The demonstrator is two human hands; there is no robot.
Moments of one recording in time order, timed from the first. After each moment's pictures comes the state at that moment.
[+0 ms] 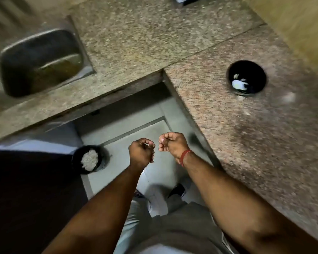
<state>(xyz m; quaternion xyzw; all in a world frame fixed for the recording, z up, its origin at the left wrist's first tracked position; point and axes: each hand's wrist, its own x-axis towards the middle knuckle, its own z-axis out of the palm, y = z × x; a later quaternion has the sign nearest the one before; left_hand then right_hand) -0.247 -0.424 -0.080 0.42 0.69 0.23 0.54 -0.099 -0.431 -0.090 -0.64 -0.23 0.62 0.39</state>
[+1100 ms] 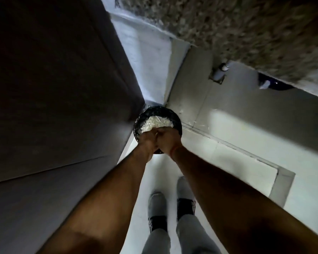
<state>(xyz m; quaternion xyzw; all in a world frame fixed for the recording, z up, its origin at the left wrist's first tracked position) -0.738 -0.333 -0.549 -0.16 0.69 0.44 0.55 -0.665 -0.276 -0.534 -0.51 -0.66 0.54 -0.10</state>
